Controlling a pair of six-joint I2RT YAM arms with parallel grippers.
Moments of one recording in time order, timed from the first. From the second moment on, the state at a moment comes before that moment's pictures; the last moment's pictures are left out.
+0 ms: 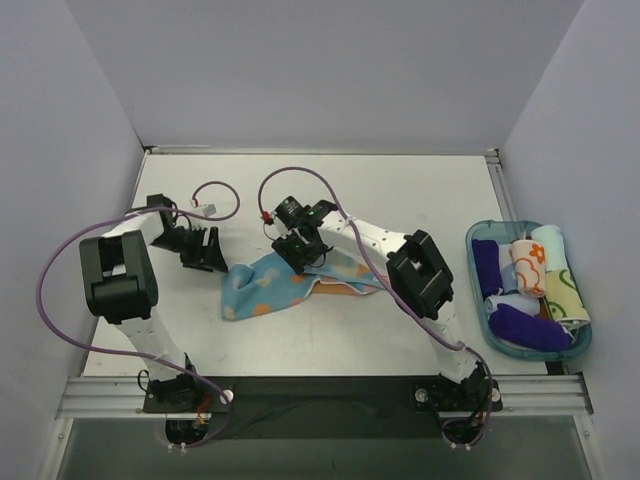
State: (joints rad) left arm 0.19 1.86 1.19 -0.81 0.65 0.38; right arm 0.83 2.18 1.79 -0.80 0.00 -0.02
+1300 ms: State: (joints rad) left arm 0.03 1.85 1.16 -0.74 0.51 0.44; right arm 0.56 1.94 1.74 -0.87 -0.04 -0.01
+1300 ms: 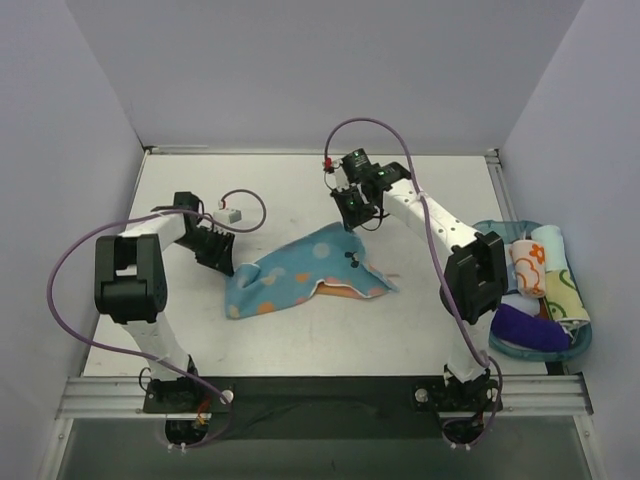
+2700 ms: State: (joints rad) left arm 0.13 1.84 1.87 -0.82 0.62 0.37; right arm 0.18 1.83 2.08 -0.92 -0.25 -0.16
